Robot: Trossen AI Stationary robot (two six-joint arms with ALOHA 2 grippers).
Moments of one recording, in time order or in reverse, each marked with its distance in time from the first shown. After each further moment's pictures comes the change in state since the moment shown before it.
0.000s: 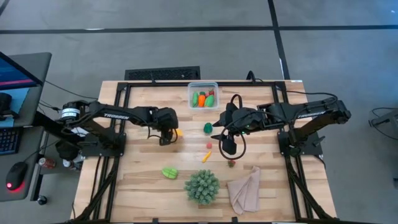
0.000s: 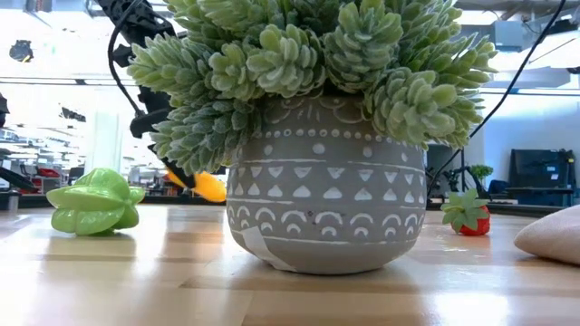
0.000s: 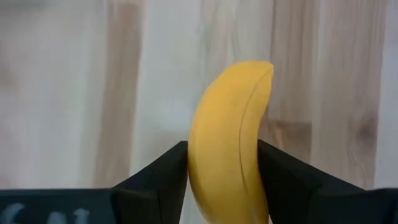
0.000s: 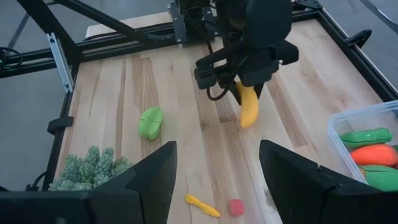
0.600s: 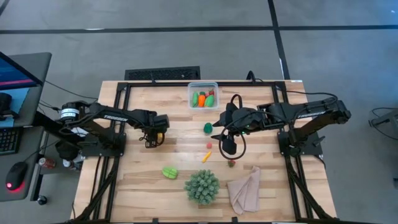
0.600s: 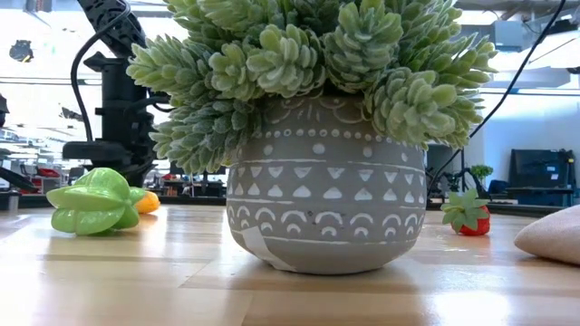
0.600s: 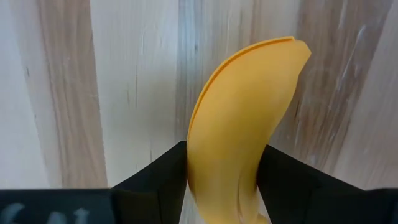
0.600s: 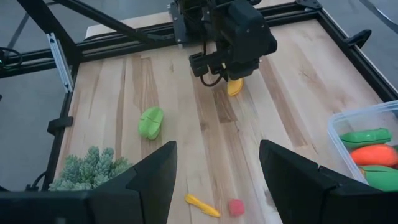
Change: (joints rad) left arm -0.001 -0.002 -0.113 -0.215 -0.067 -0.010; right arm 0.000 0.000 0.000 0.000 0.000 0.000
